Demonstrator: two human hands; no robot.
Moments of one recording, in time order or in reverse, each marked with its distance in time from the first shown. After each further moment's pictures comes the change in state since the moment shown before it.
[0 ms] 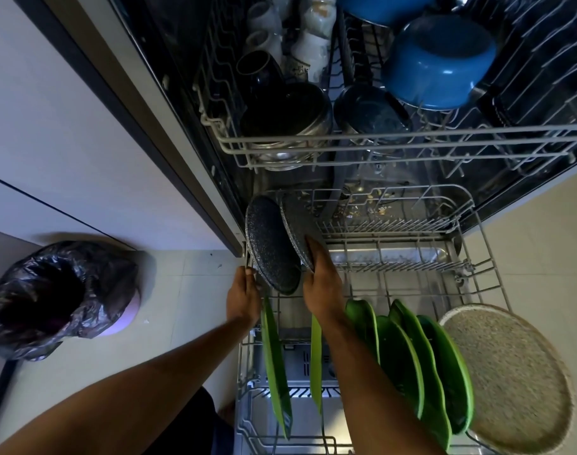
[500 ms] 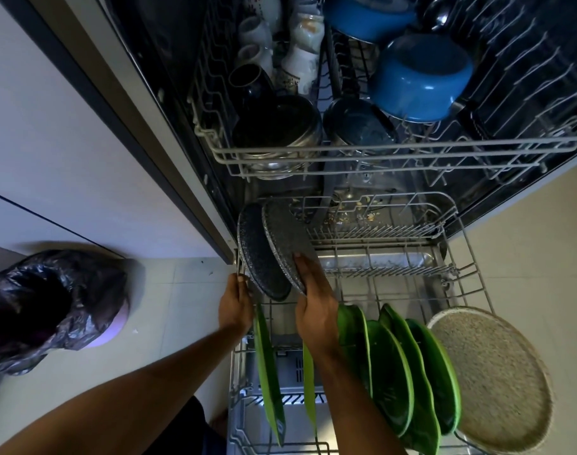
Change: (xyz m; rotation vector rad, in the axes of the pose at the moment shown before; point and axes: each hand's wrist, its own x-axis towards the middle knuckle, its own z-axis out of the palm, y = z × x) left_hand -0.002 0.002 0.000 -0.001 -0.001 -0.006; right_hand -0.039 -0.004 -0.007 -0.062 0.225 -0.266
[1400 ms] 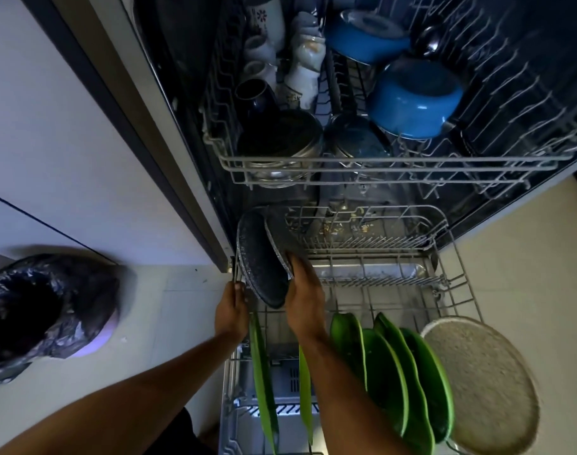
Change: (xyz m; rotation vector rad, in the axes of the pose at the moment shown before) left_hand -0.004 0.004 -0.002 -0.062 0.006 -0.005; right_hand 0.030 0.000 0.024 -0.028 -0.044 0.058
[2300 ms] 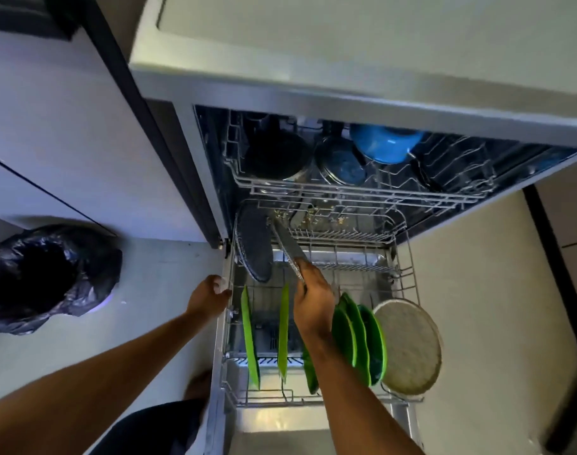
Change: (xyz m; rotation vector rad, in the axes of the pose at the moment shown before) left_hand -0.048 0.071 -0.089 0.310 -0.258 -0.252; right_hand -0.038 -0.081 -0.113 -0.106 0.035 0.059
